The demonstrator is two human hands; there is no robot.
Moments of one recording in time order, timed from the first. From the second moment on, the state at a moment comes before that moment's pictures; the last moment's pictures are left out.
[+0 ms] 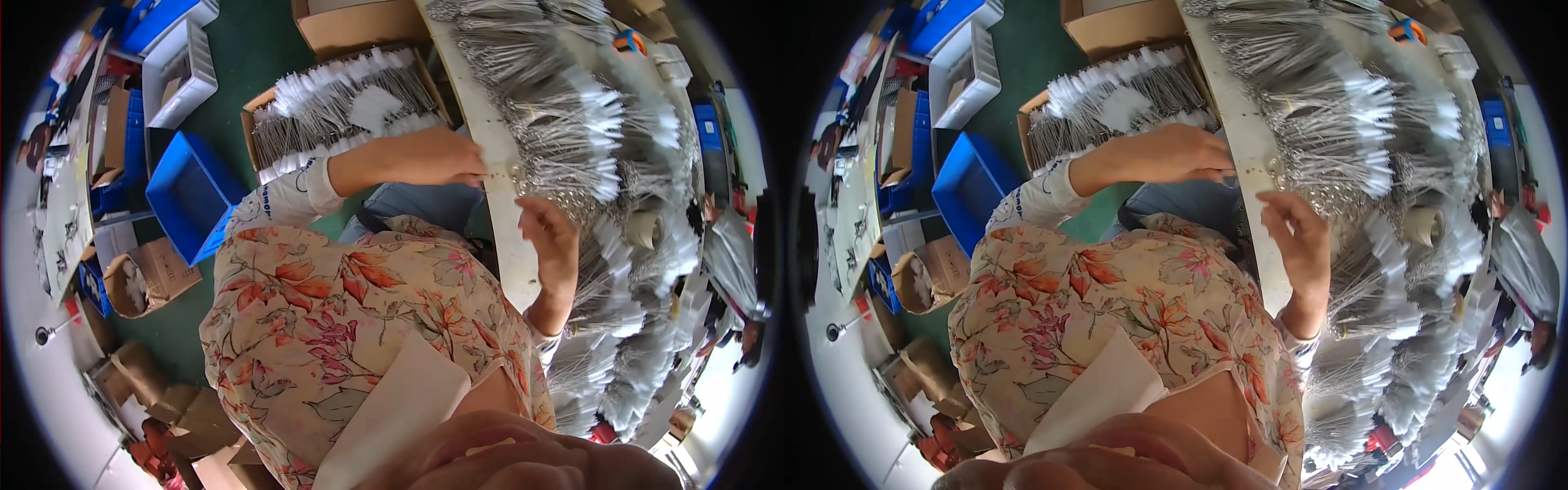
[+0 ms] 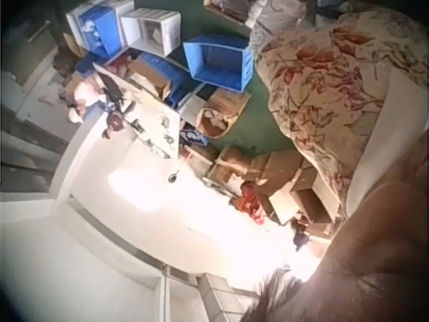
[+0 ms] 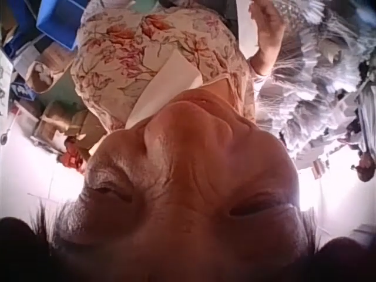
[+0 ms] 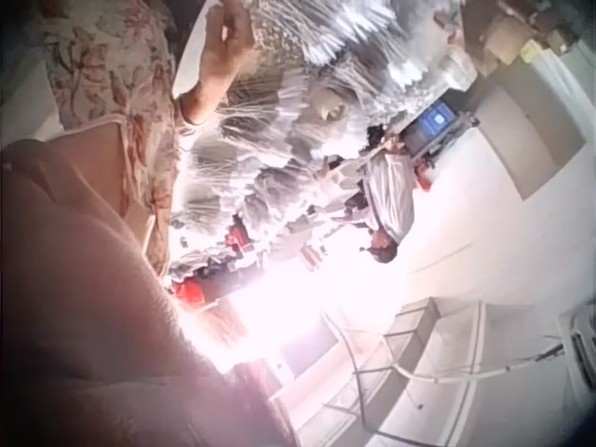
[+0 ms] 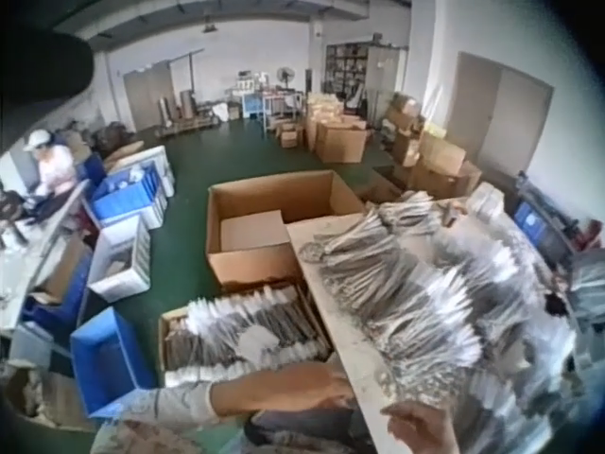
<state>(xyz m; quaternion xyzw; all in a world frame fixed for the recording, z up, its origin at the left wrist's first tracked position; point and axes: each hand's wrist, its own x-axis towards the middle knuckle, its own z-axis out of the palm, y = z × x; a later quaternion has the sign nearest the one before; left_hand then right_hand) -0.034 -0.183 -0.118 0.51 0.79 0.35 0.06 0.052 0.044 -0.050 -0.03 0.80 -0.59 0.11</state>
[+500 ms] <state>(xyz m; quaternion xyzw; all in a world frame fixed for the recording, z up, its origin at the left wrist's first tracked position) -0.060 -0.234 -0.186 0.42 0.82 0.24 0.31 0.086 0.081 -0.090 0.10 0.67 -0.73 0.12</state>
